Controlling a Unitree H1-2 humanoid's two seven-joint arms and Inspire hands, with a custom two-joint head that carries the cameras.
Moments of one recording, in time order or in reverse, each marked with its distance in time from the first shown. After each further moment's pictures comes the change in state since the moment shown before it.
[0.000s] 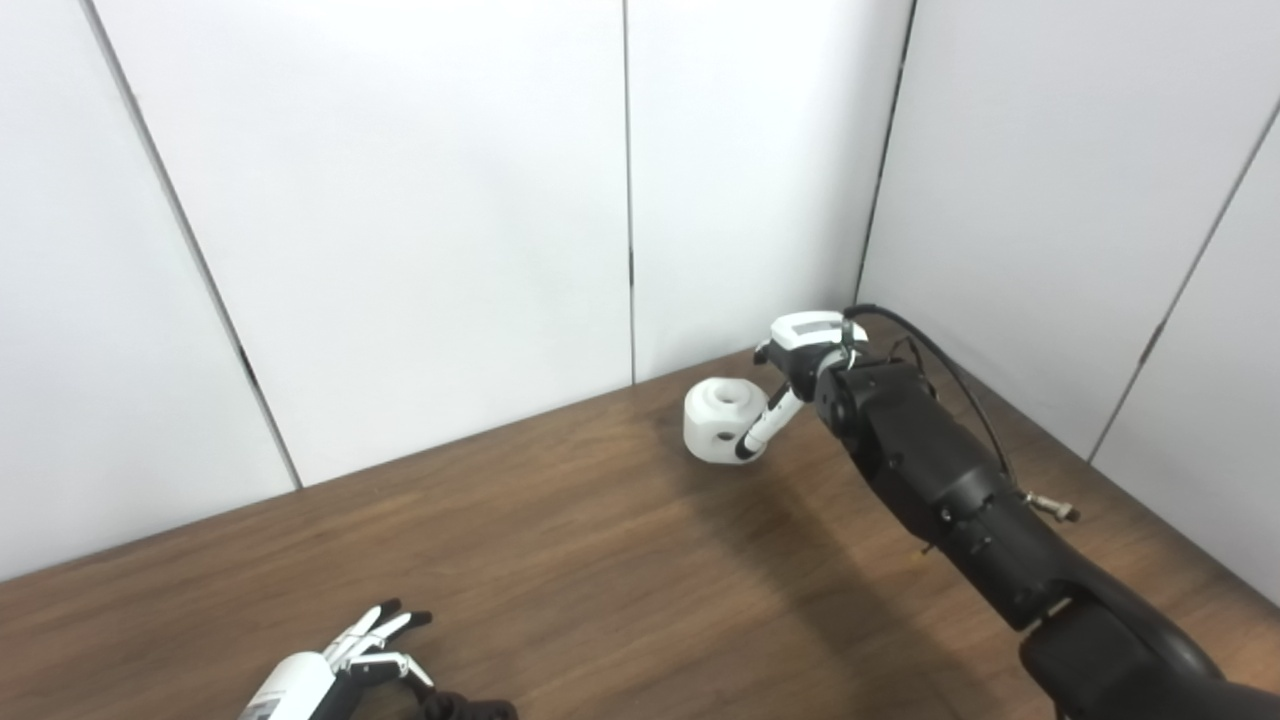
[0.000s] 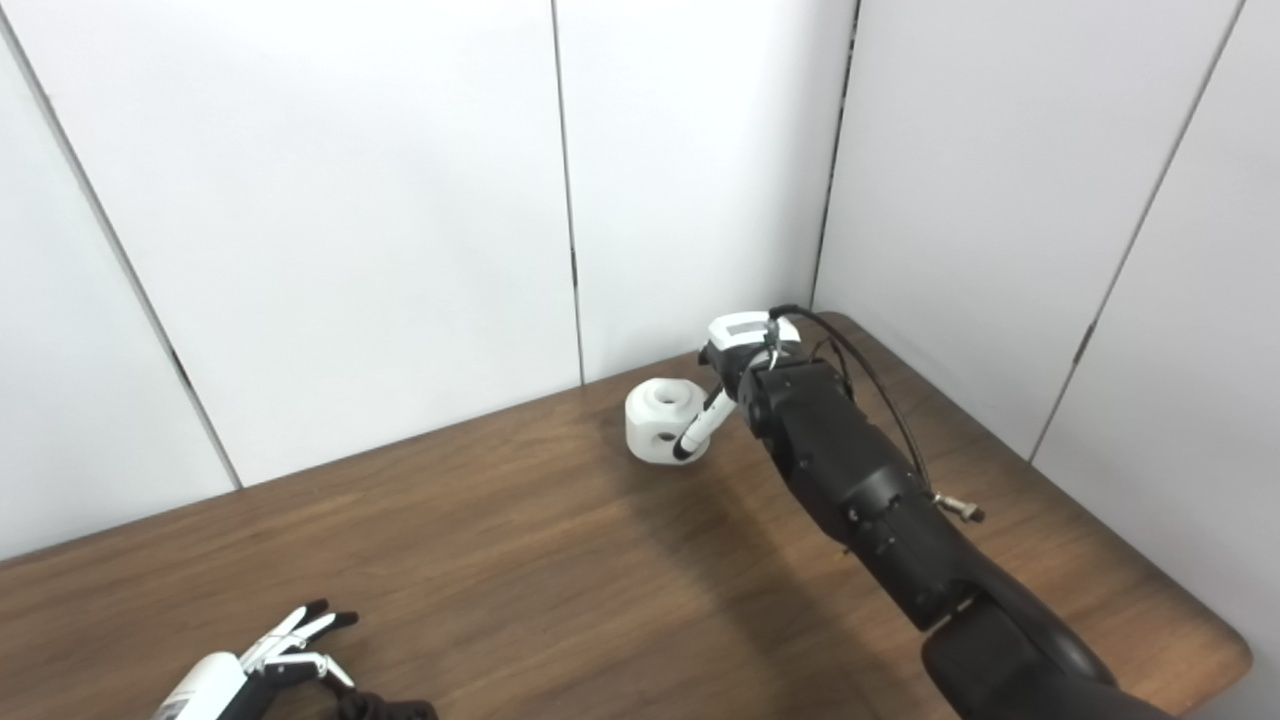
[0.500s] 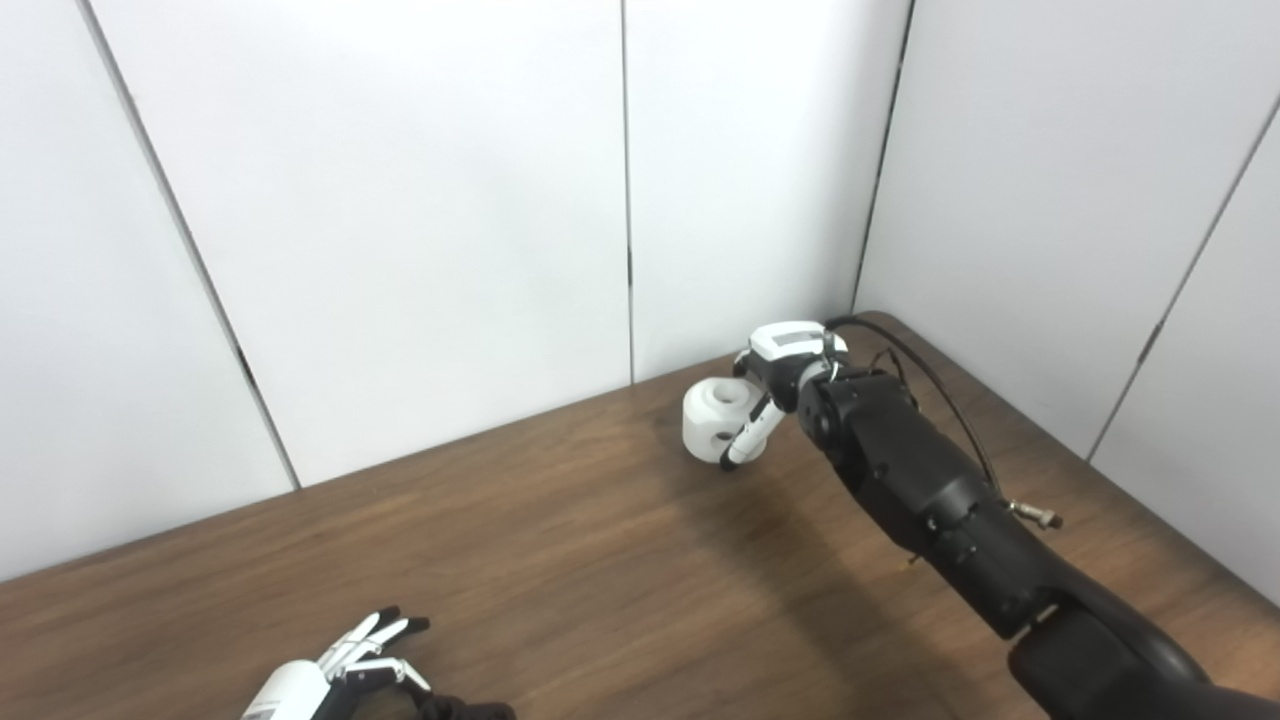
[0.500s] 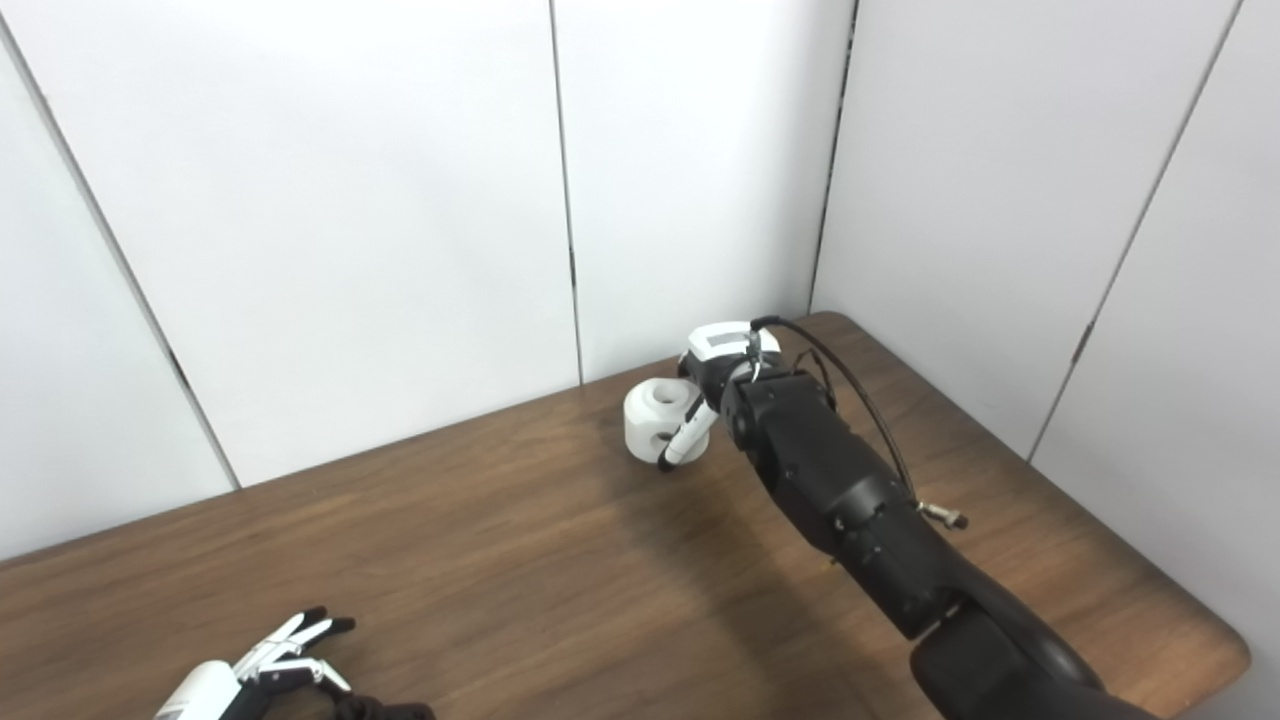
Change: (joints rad) left arm 0.023 0.003 0.000 -0.007 0.009 -0.019 0.038; right arm 0.000 0.024 0.031 0.009 0.032 0.003 -0.049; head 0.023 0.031
